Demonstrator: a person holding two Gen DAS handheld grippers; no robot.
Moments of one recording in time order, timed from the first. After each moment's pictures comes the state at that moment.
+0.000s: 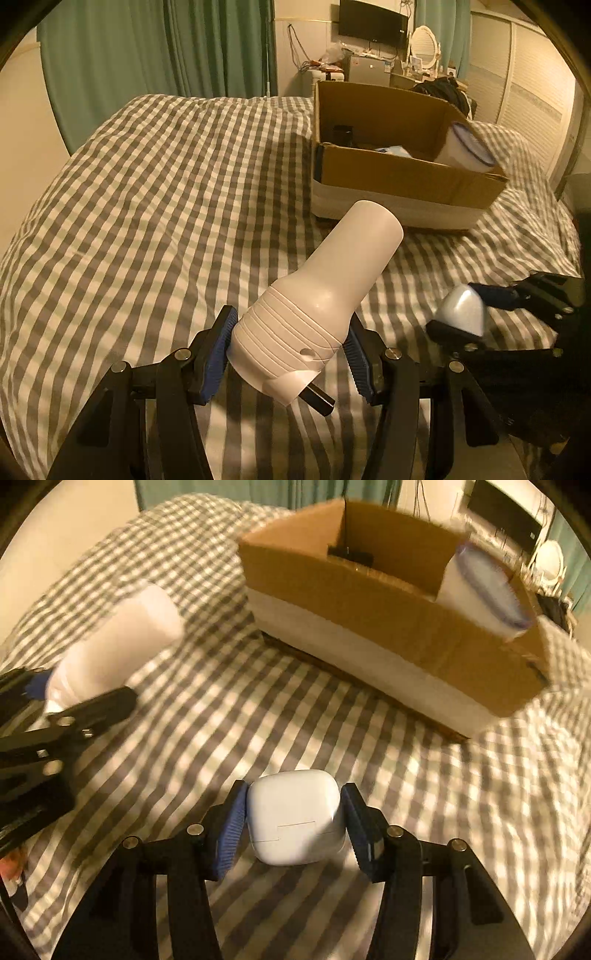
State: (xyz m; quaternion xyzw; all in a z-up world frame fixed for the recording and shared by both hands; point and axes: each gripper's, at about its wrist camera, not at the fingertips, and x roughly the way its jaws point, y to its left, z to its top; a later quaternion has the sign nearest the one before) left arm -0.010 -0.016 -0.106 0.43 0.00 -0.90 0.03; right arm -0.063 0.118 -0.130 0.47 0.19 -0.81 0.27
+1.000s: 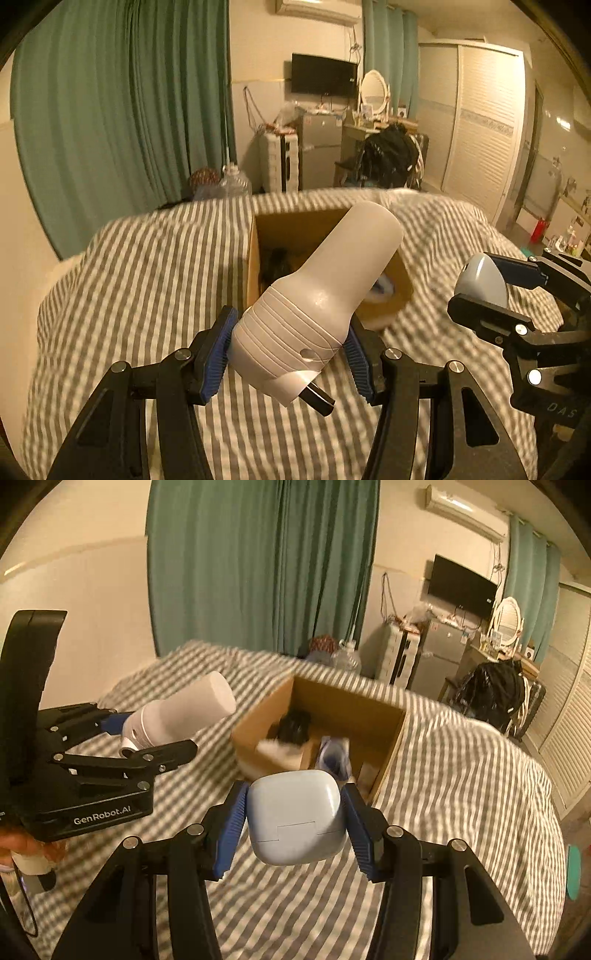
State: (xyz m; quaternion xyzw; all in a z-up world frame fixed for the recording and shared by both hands) left arm -0.038 0.030 0.031 0.33 -0.03 -0.94 -0.05; right arm -0.027 0.189 0.044 0.30 0.14 -0.90 0.28
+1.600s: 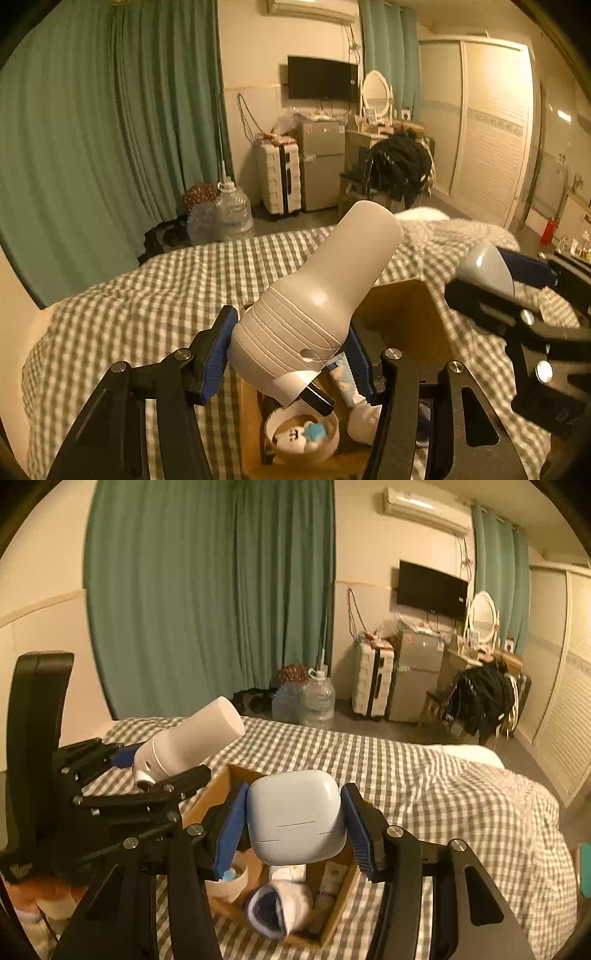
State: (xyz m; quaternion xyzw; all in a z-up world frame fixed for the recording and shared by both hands) left arm -0.217 0.043 0.018 0.32 -0.05 -0.94 -0.05; right arm -0.191 0.165 0.071 0.28 0.07 -0.93 0.24
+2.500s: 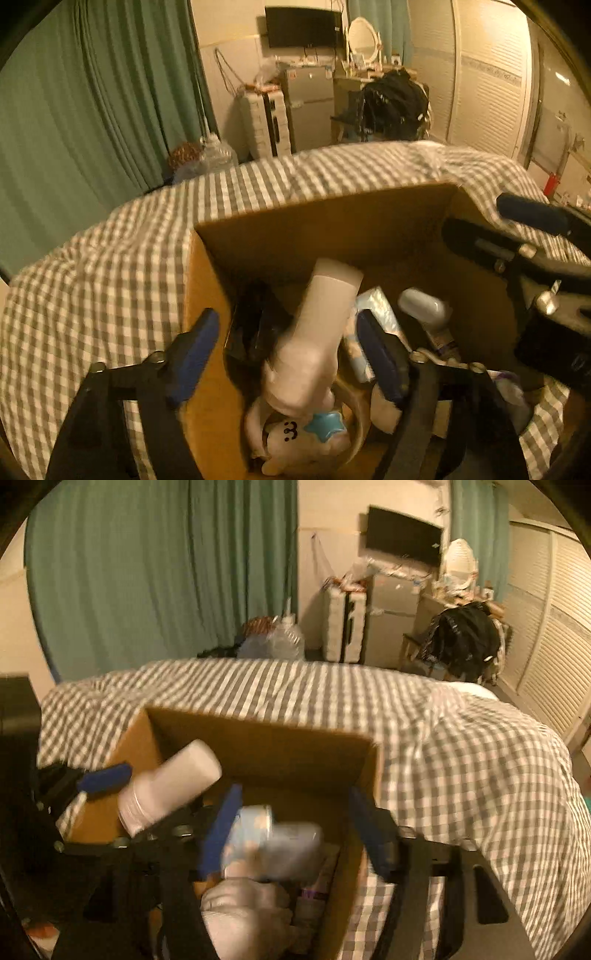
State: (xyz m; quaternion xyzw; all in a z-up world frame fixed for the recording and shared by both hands) left arm -0.243 0.069 -0.067 0.39 -0.09 -0.91 -0.06; right arm -0.257 0.168 -0.032 0.35 0.06 -0.92 0.16
